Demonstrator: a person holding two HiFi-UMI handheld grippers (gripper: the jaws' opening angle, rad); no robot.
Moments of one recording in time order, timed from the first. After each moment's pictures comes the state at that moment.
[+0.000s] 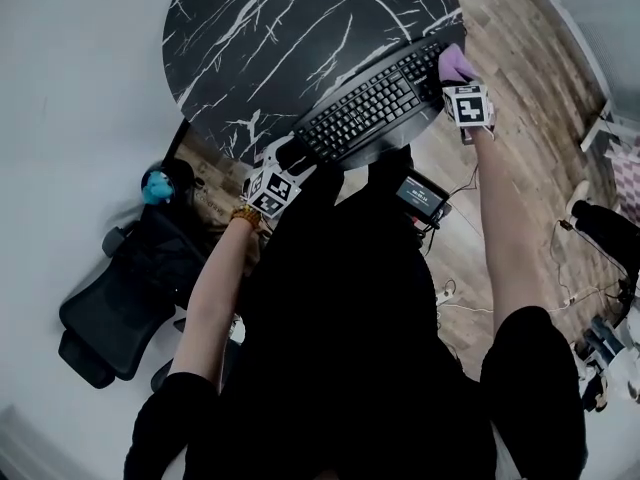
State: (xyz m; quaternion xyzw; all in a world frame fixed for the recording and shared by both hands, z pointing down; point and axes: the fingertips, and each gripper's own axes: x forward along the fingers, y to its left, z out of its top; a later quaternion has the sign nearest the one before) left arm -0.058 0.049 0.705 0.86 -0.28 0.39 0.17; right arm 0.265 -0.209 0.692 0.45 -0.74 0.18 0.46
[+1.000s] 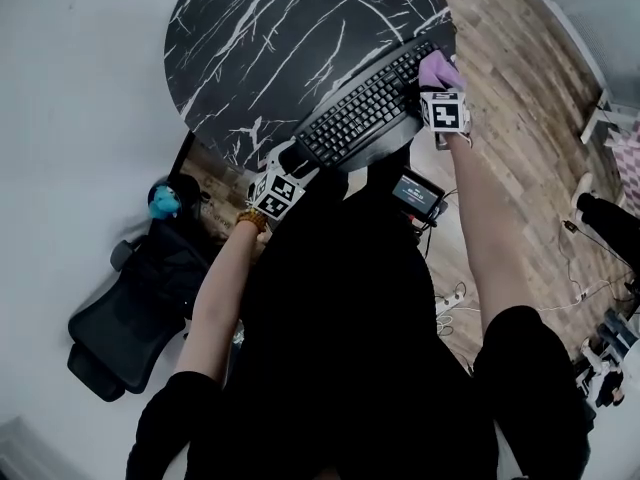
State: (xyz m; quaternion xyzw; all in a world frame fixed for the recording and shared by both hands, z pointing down) left arm -0.058 0.049 0.706 0.86 -0.29 0.39 0.17; right arm 0.230 -0.182 0.691 0.51 -0.73 0.21 0.40
